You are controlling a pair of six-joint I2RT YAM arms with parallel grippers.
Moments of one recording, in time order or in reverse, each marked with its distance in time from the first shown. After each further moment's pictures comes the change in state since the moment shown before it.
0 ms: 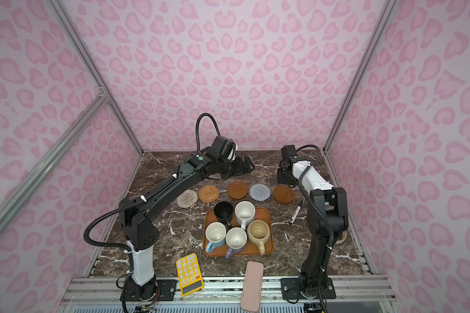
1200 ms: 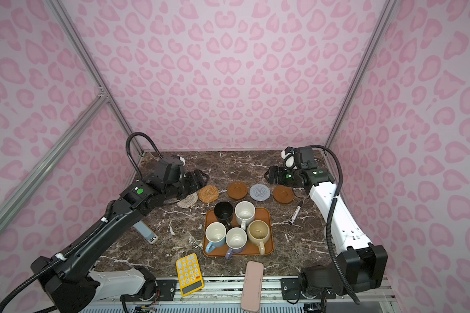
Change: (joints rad) left arm 0.095 -0.636 -0.637 0.002 -0.198 -0.196; right arm 0.055 -0.499 -0.196 0.003 -0.416 0.057
